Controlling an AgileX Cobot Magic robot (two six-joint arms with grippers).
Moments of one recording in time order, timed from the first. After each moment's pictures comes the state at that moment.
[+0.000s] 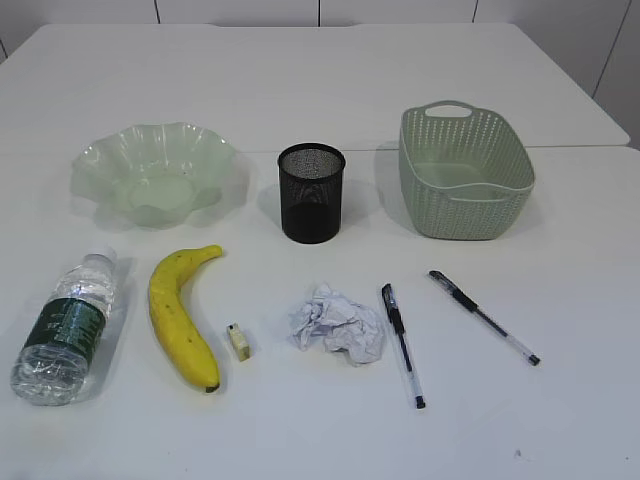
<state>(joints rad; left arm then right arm) -0.02 0.01 -0.52 0.00 1.11 0.00 0.01 -0.02 -0.51 -0.06 1.15 -0.09</state>
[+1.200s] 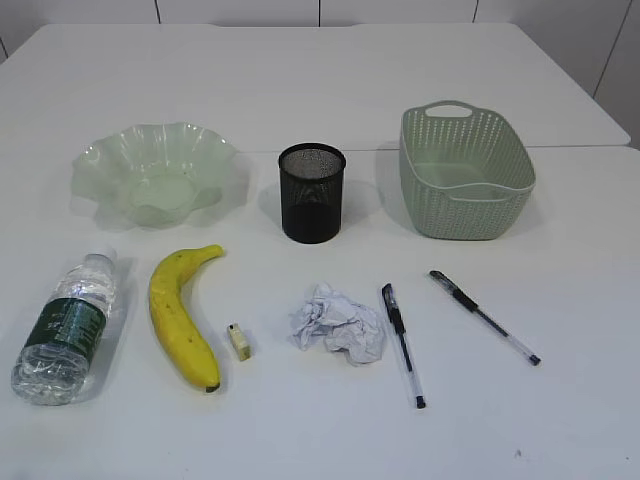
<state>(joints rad) -0.02 0.01 -0.52 0.00 1.11 0.00 0.01 -0.02 -0.51 -0.06 1.15 -0.09</state>
